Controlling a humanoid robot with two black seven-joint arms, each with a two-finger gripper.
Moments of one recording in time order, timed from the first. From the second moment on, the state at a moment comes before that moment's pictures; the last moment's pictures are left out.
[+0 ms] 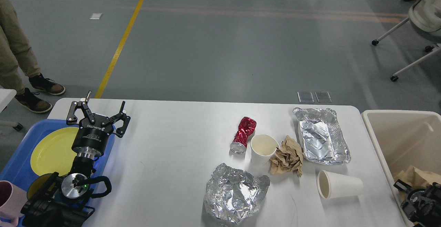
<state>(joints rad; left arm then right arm) -0.35 0.12 -1.37 -0.69 0.08 -0.63 -0.20 0.49 -0.30 -1.03 0.01 0.21 -0.02 -0.08</state>
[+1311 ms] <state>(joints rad) -0.35 0.12 -1.37 -0.69 0.08 -0.63 -0.20 1.54 -0.49 -1.44 0.90 0.03 0.42 -0.10</state>
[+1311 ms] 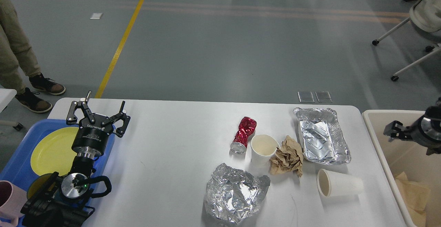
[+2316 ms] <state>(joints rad) -0.35 0.12 -1.37 -0.69 0.08 -0.63 -0.20 2.53 -0.28 -1.32 1.73 0.04 0.74 -0.11</state>
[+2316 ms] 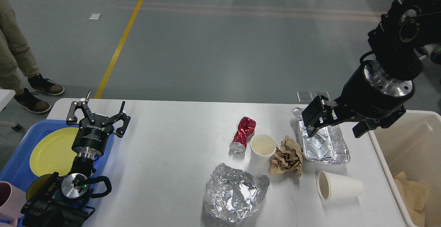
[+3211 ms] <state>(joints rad) -0.35 0.12 -1.37 -0.69 0.08 -0.63 -0.20 1.54 -0.30 -1.32 1.04 0.50 0.14 -0.12</state>
